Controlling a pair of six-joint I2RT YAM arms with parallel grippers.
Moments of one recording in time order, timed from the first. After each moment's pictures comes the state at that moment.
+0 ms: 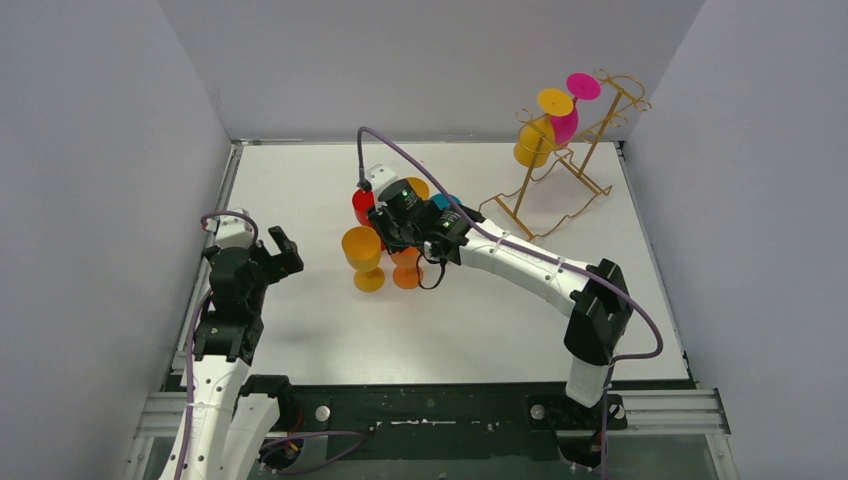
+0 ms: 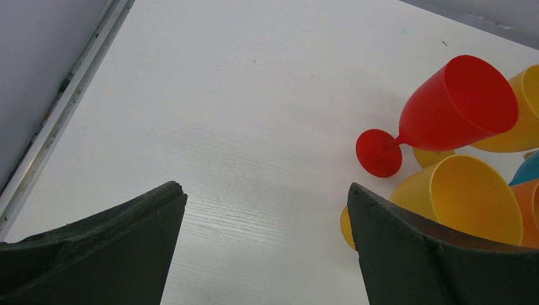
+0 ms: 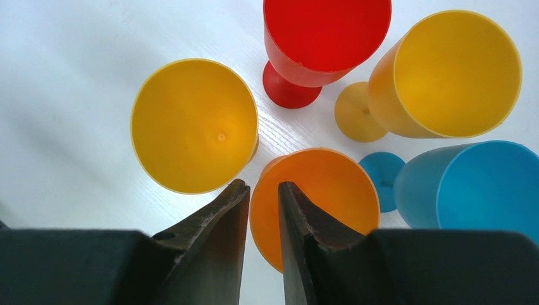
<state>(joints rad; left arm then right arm) -0.05 0.62 0.62 -0.33 -0.18 -0.31 0.95 1.81 1.65 -0.54 0.18 0.13</state>
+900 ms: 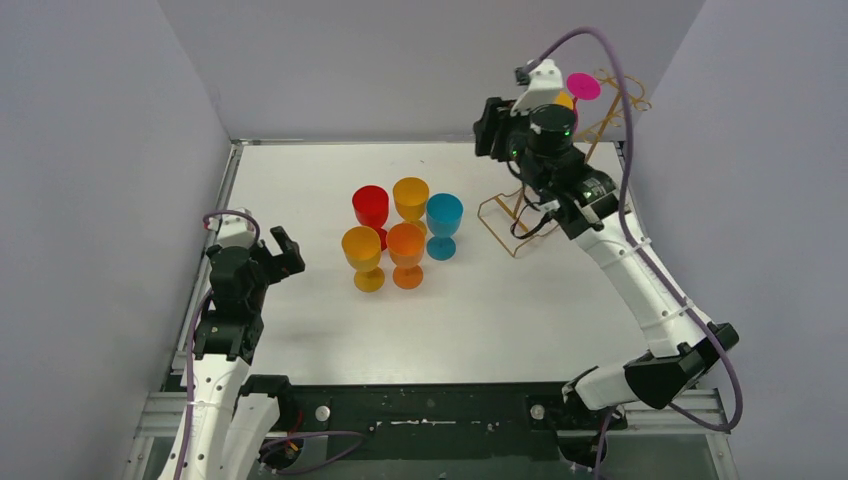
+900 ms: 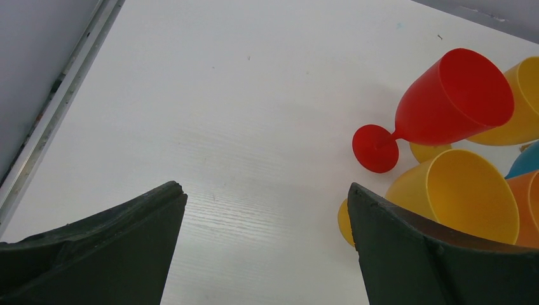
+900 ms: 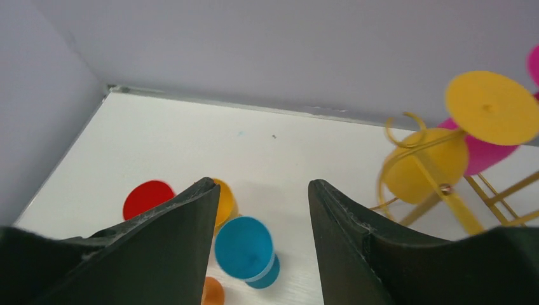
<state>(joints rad) -0.05 0.63 0.62 -0.33 -0.16 -0.31 0.64 1.41 1.66 -0.41 0.29 0.14</state>
